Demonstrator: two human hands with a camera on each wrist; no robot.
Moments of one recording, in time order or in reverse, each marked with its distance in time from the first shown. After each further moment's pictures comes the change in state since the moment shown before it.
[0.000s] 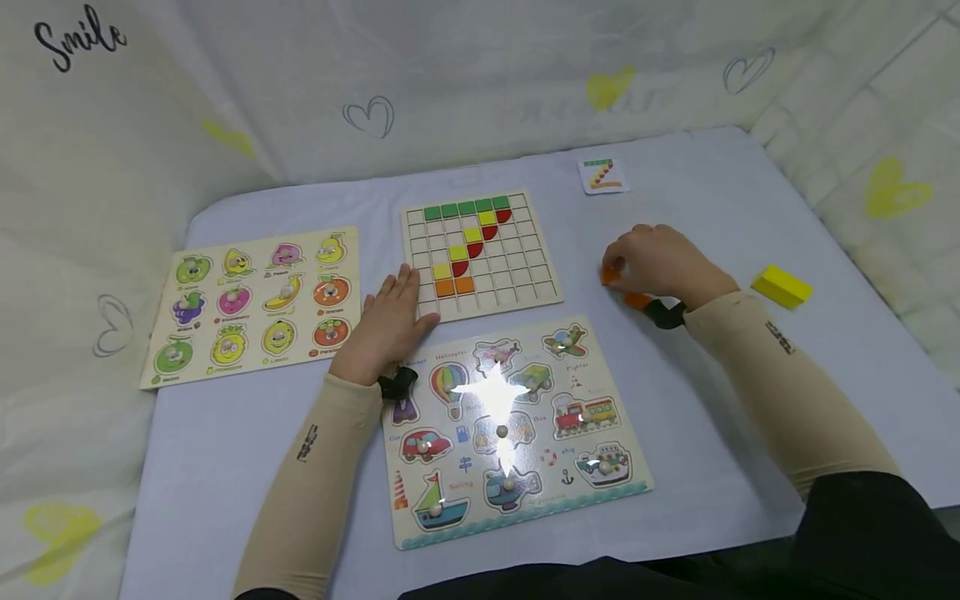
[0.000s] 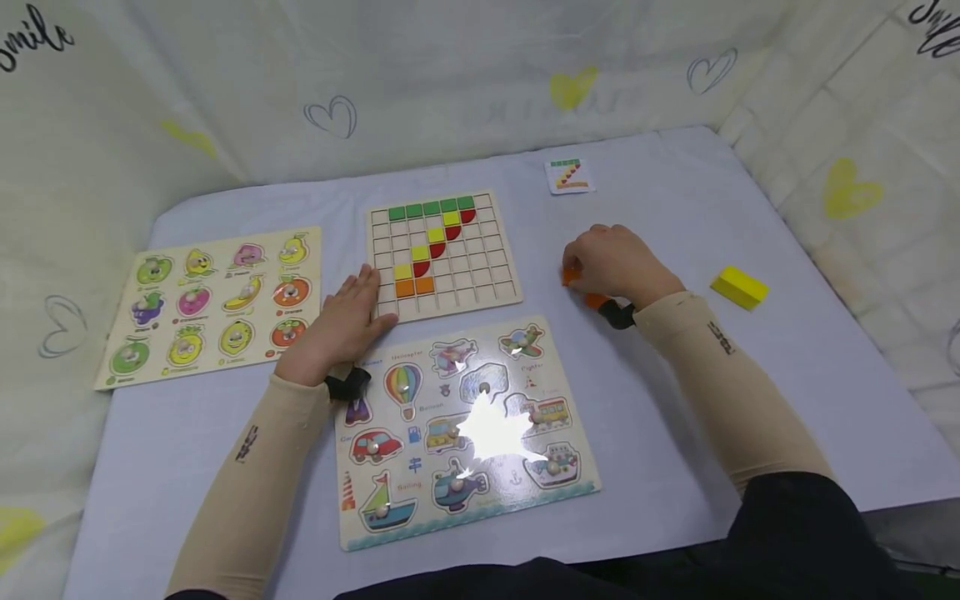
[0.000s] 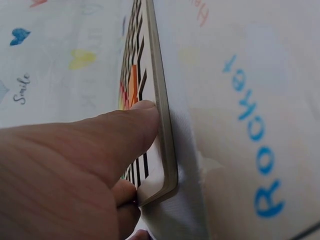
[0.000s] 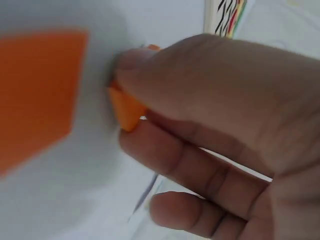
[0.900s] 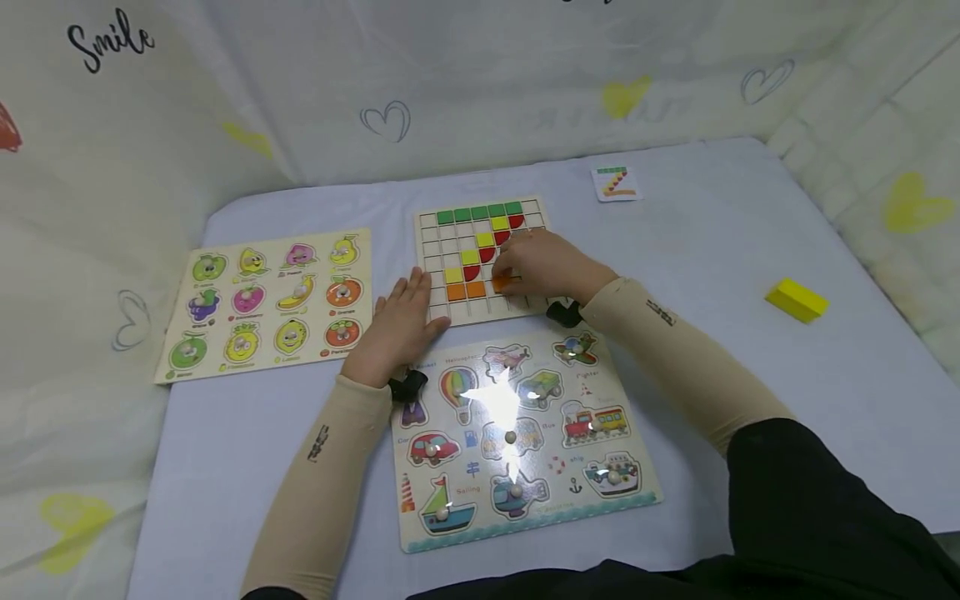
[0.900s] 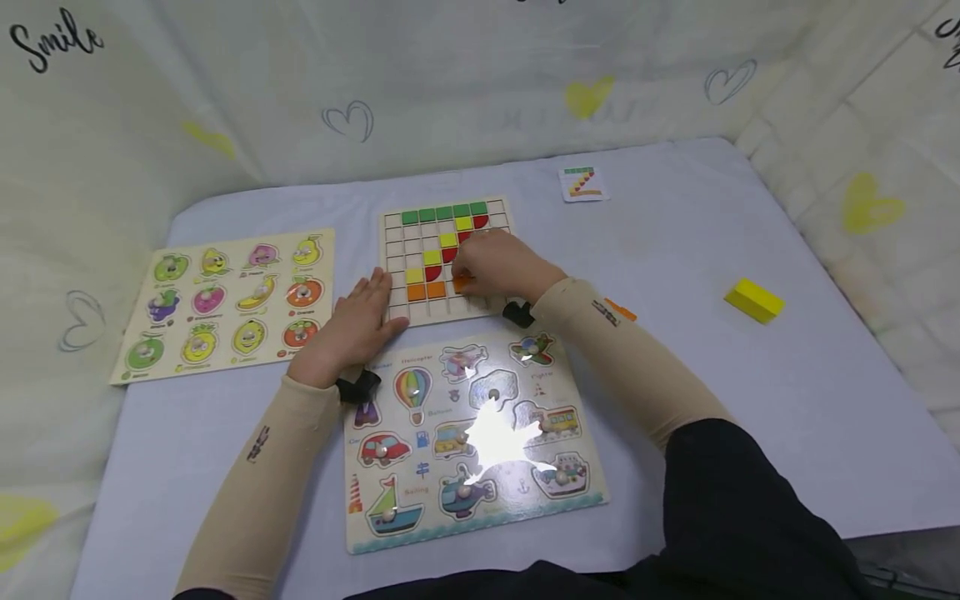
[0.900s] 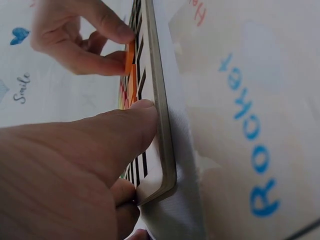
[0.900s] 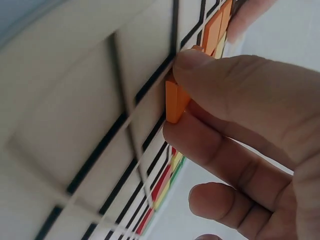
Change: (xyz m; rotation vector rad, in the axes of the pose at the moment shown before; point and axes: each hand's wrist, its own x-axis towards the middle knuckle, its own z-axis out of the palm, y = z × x) left_hand 0.001 -0.002 0.003 0.019 0.020 0.003; right_hand 0.091 -0.115 0.010 0.010 0.029 -0.346
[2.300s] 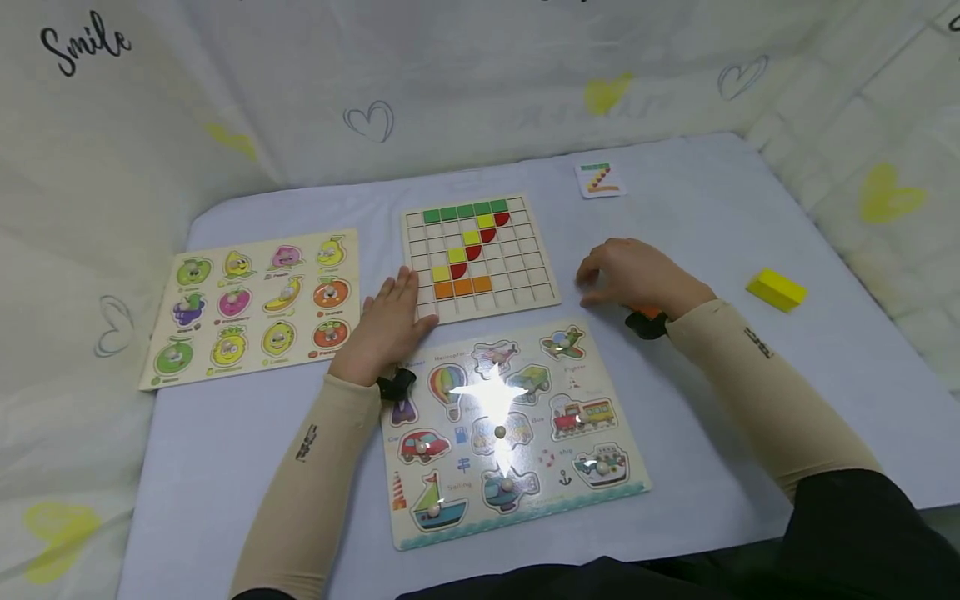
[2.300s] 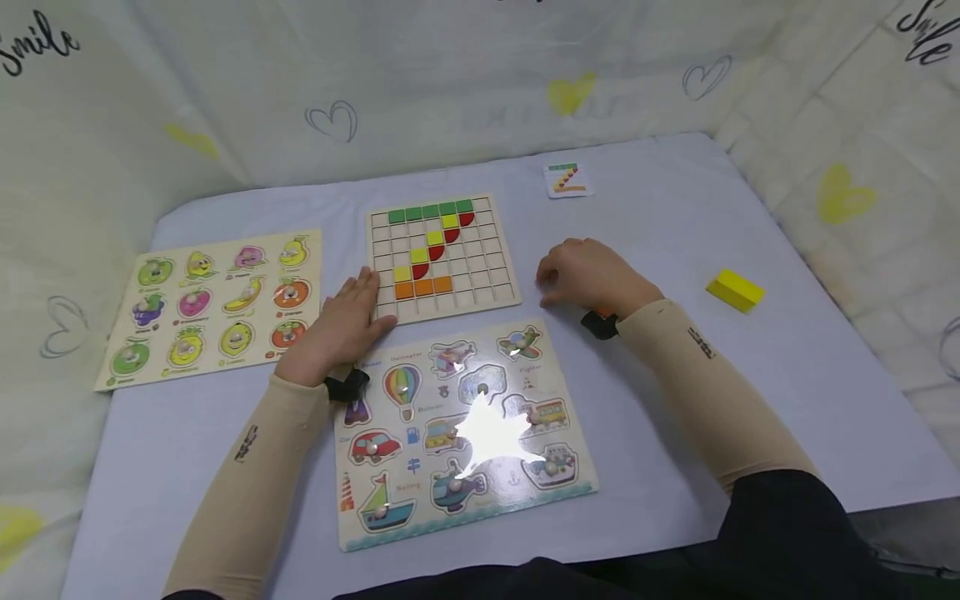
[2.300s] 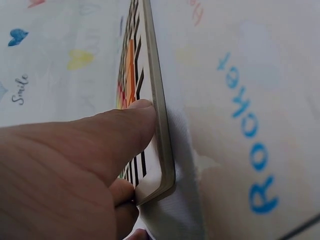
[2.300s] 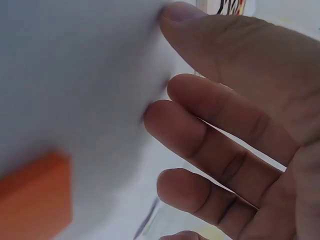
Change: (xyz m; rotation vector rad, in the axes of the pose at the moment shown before) left_hand -0.002 0.001 -0.003 -0.005 -0.028 -0.004; right_hand -0.114 0.063 -0.002 0.114 -0.015 0.272
